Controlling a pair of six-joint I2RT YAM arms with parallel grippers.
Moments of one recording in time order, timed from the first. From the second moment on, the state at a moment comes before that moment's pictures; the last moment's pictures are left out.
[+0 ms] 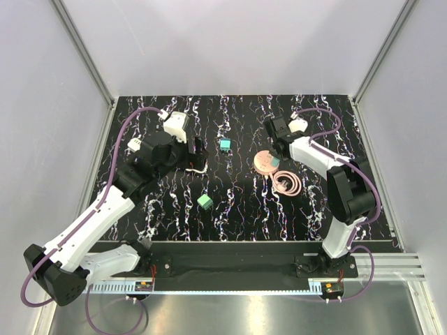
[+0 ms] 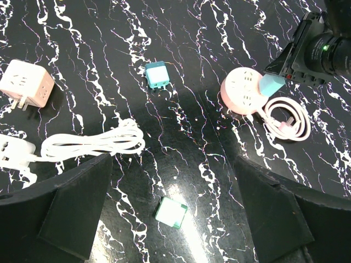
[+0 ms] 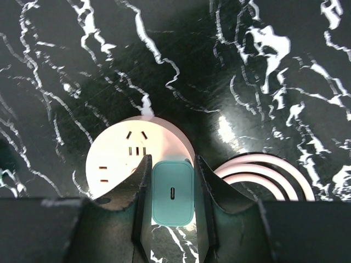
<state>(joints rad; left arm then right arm) -0.62 1.04 1.06 -0.43 -0.13 -0.26 0.42 1.81 1.28 -0.52 0.48 0.87</state>
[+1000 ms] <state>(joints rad) -0.57 0.93 1.05 -0.43 -0.38 -0.28 0.67 1.87 1.30 -0.58 0.75 0.97</state>
